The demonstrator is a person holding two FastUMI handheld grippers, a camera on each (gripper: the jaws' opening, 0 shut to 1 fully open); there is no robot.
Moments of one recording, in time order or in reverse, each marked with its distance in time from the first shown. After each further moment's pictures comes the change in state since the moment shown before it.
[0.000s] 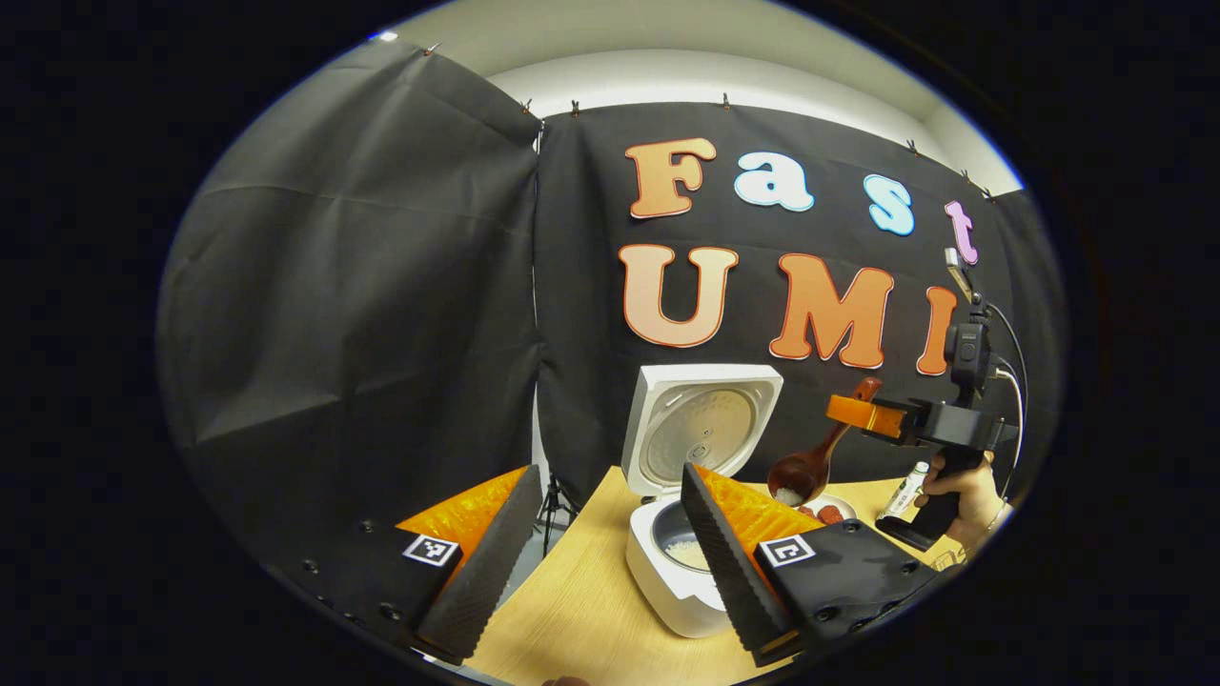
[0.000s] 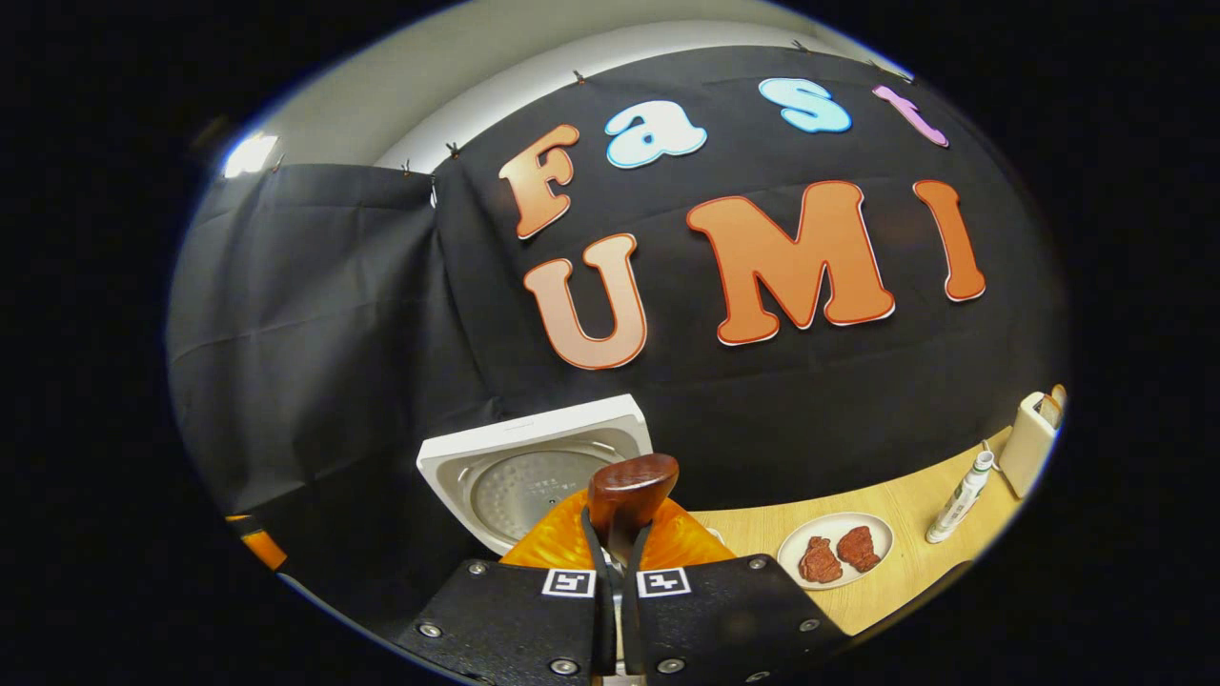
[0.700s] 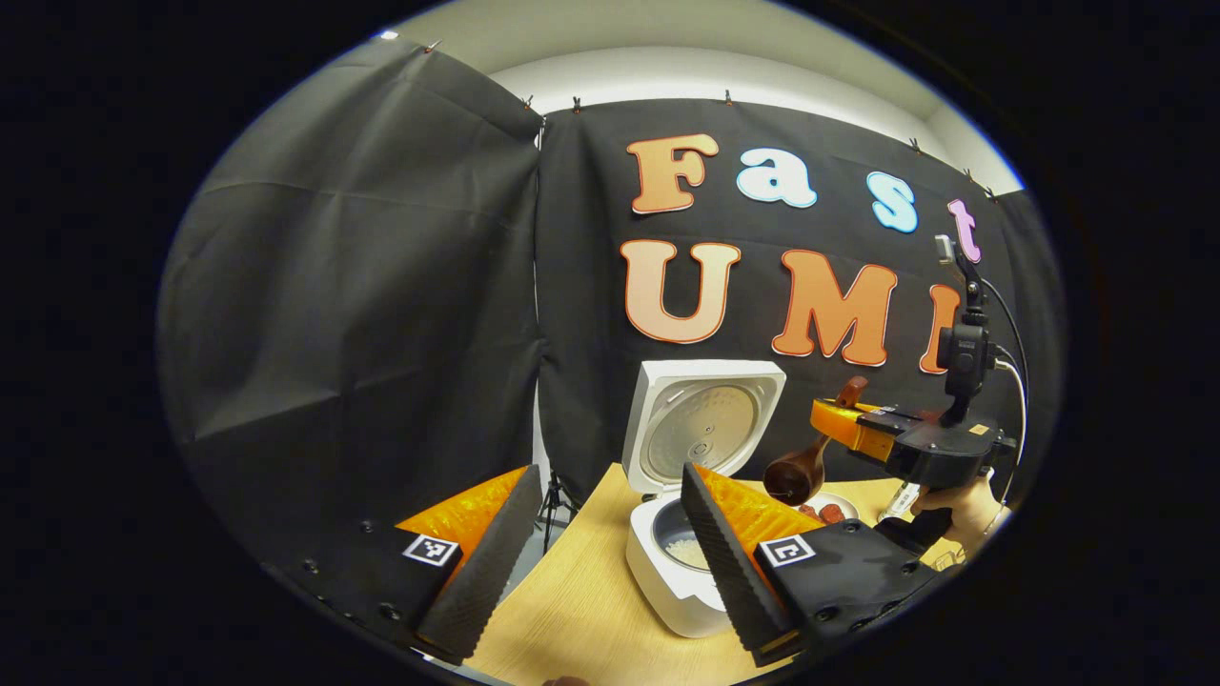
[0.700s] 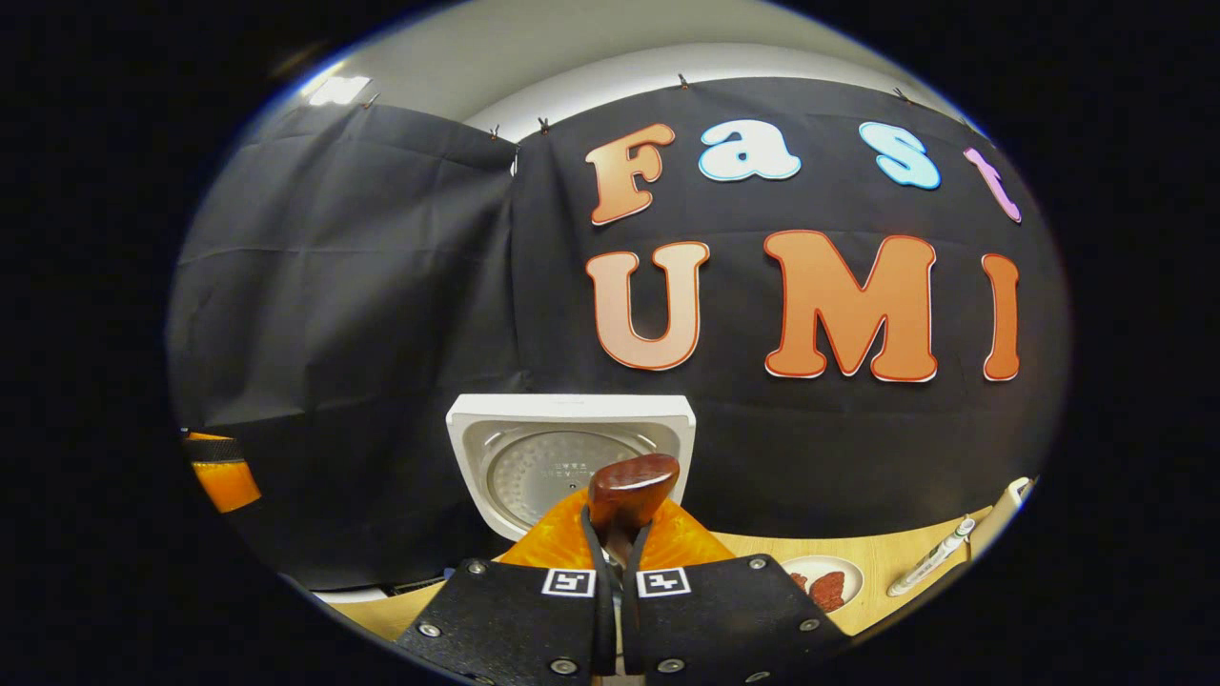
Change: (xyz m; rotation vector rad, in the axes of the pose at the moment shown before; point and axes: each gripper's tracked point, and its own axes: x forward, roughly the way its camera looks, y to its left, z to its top) left arm 0.003 -0.002 -0.003 -0.001 0.010 0.008; right arm 0.000 0.027 -0.011 -0.236 -0.026 0.086
